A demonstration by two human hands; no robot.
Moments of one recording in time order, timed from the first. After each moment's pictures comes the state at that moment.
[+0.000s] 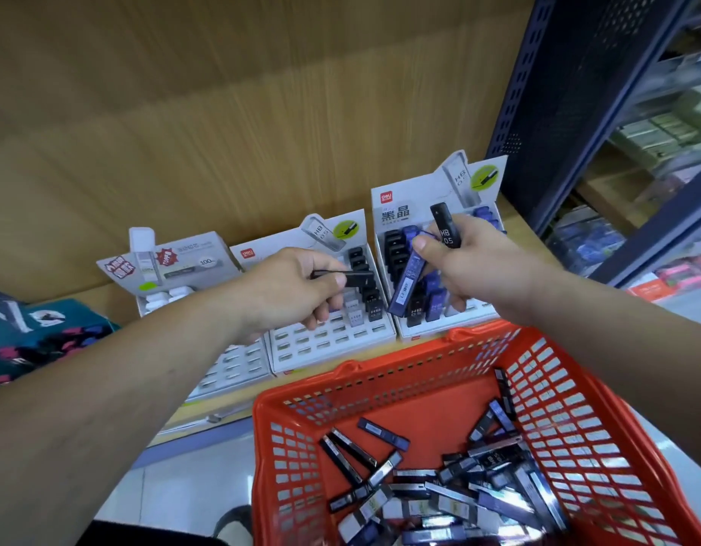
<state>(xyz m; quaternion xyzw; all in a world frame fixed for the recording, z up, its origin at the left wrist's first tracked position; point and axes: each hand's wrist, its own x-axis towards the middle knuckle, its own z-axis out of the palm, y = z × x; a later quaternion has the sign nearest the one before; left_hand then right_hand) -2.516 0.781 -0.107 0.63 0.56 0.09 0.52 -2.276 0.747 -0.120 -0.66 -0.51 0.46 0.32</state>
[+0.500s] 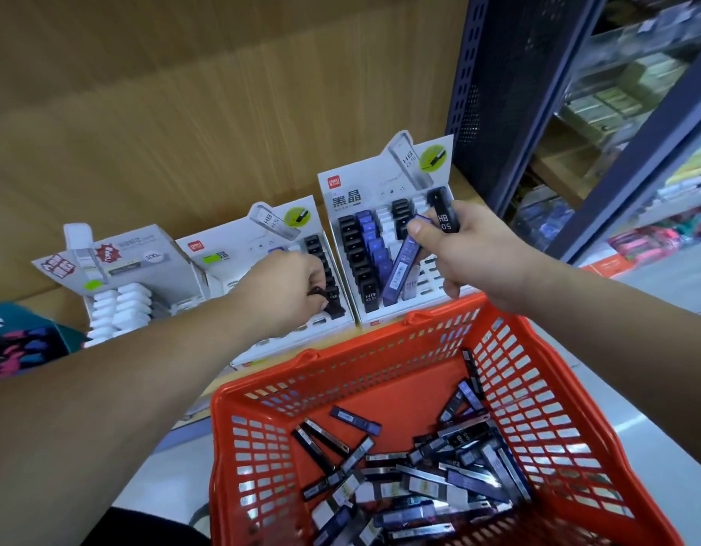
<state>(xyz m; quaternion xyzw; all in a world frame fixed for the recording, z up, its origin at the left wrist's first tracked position) -2.471 0.779 -0.144 0.83 0.52 -0.05 0.18 -2.232 0.723 -0.128 -0.64 -0.47 0.47 0.39</state>
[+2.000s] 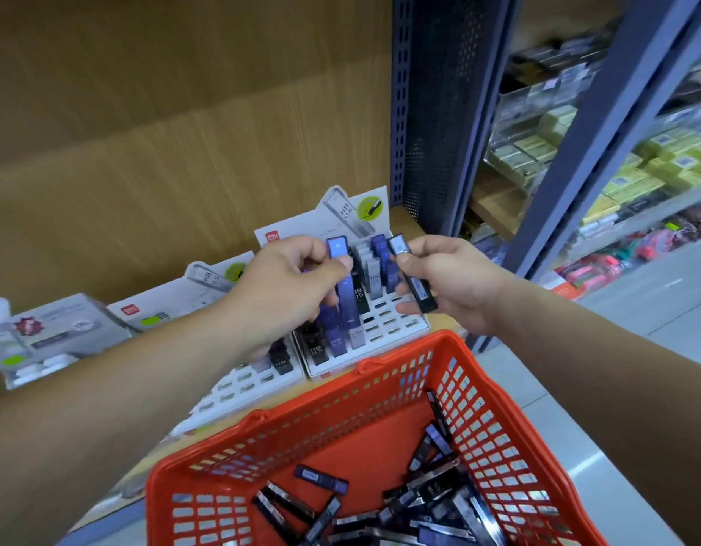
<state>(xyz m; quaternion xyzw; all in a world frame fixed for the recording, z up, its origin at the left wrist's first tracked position) -2.378 0.777 -0.105 0.65 0.53 0.25 0.49 -2.170 0.738 -0.140 -0.62 -0.32 0.57 0.44</state>
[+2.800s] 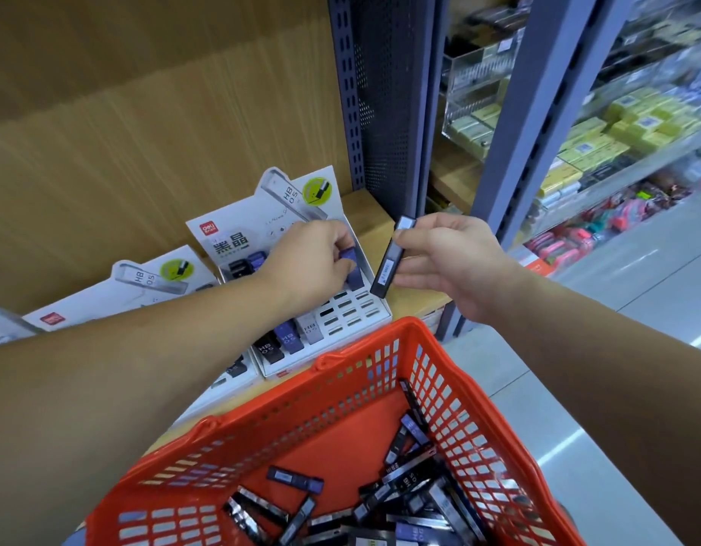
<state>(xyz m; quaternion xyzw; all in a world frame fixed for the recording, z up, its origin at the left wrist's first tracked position) -2.299 0.812 -0.157 0.86 0.45 0.12 0.21 -2.126 0.719 -0.150 -0.62 -0.23 0.53 0.53</state>
